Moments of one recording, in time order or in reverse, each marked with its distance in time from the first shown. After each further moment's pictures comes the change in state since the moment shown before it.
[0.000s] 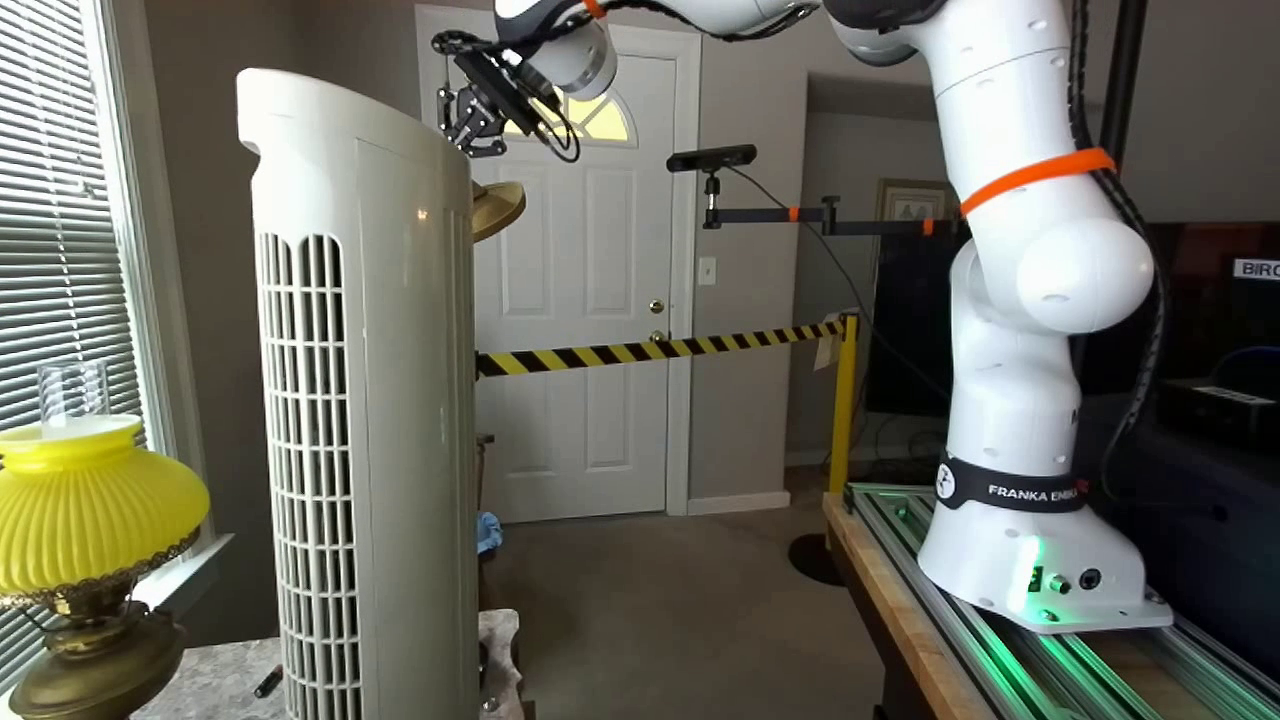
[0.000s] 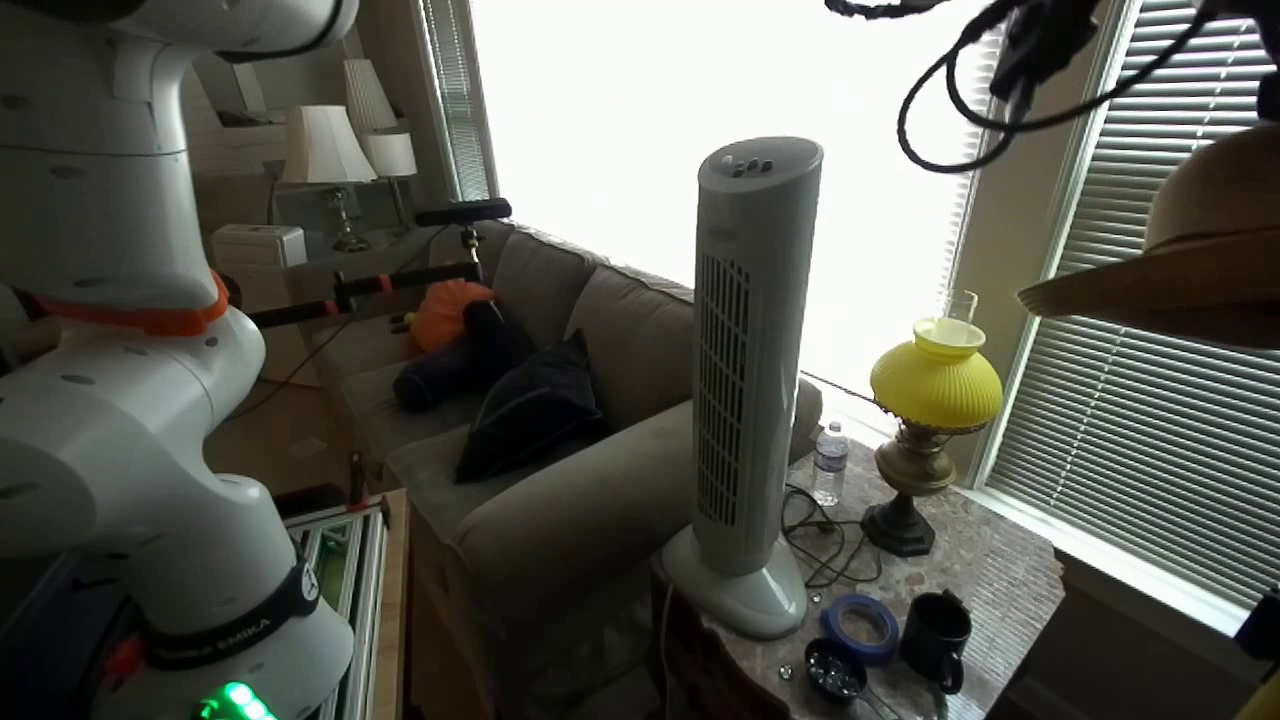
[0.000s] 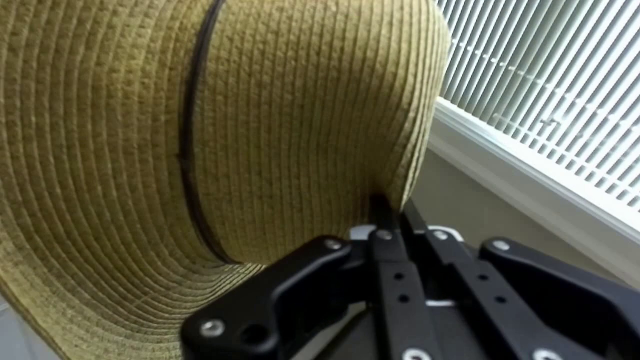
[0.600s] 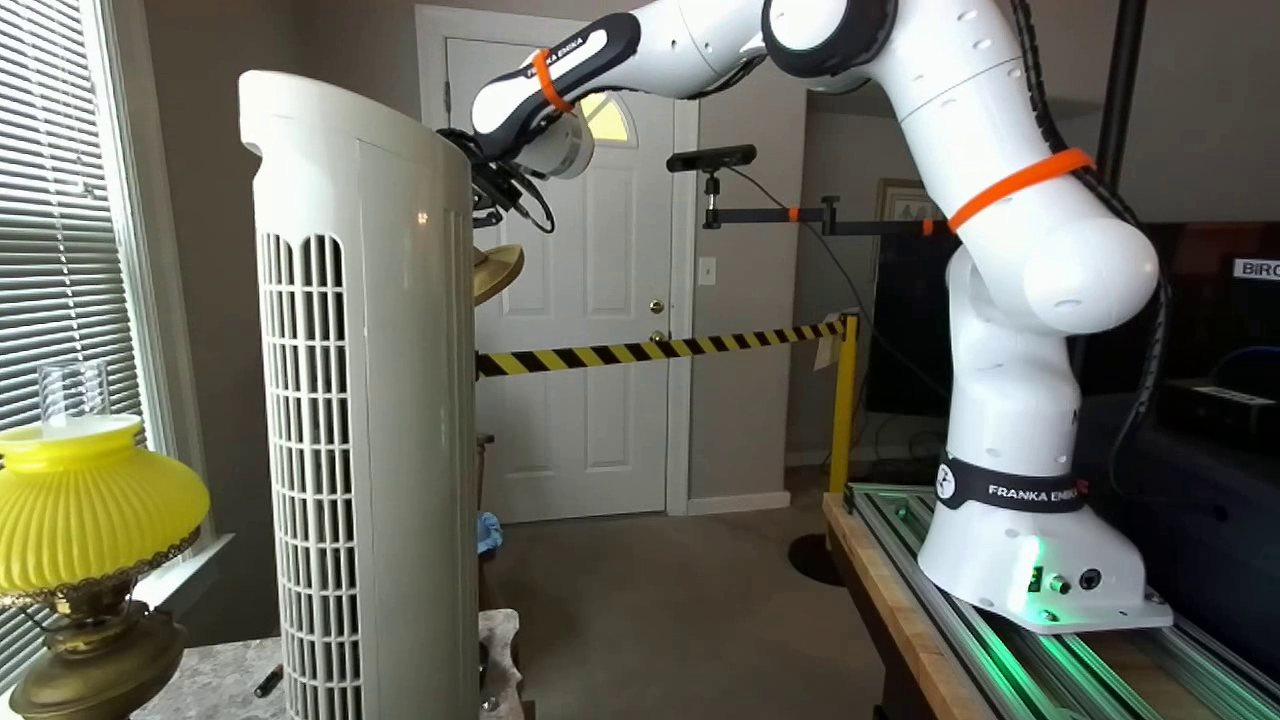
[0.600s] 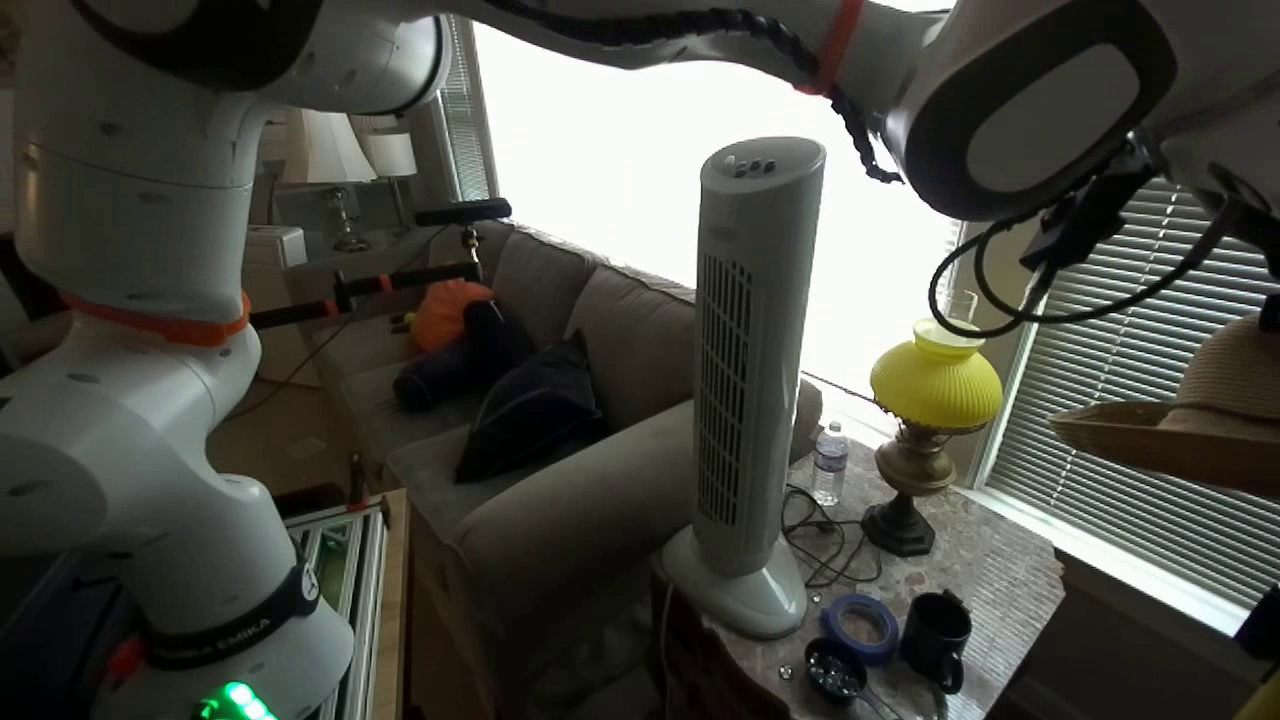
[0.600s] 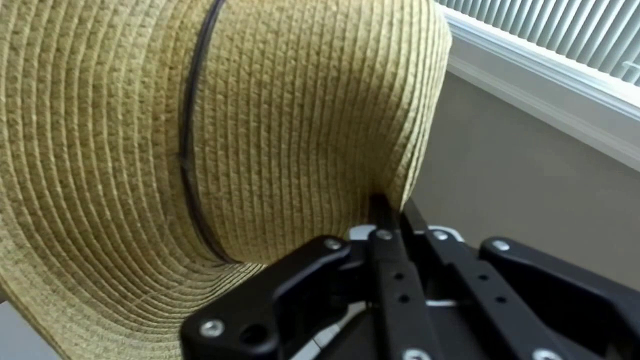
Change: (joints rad) arm 0.045 0.194 -0.087 -0.007 -0.056 0.164 0.201
